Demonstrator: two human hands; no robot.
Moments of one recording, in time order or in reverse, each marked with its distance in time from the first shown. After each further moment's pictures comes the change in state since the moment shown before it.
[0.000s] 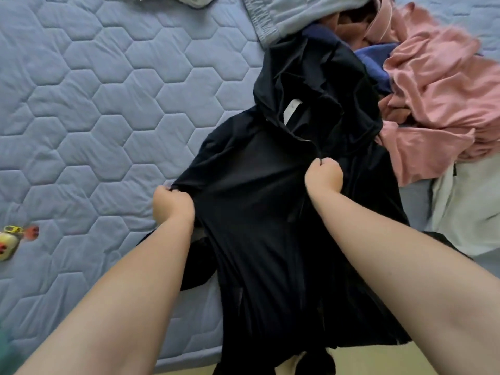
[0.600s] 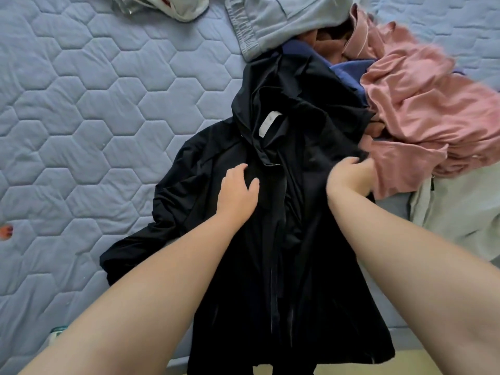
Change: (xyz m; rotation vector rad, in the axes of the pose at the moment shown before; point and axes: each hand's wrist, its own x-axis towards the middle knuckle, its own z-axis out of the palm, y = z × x) left_hand -0.111 0.068 0.070 0.048 -0.454 0.681; right_hand 0.047 0.023 -0.072 0.293 0.368 0.233
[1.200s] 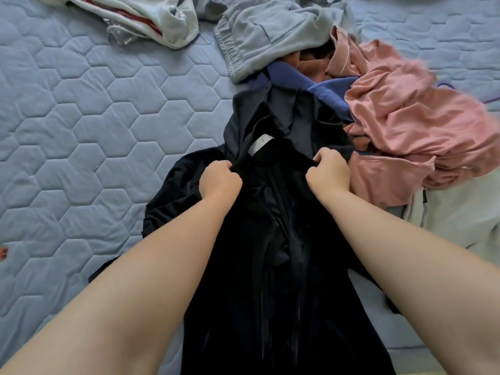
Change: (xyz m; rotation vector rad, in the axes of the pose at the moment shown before) left_hand 0.042 0.044 -0.021 0.180 0.131 -0.165; right_hand 0.030 -0.014 0.005 -0.293 -0.423 -0.598
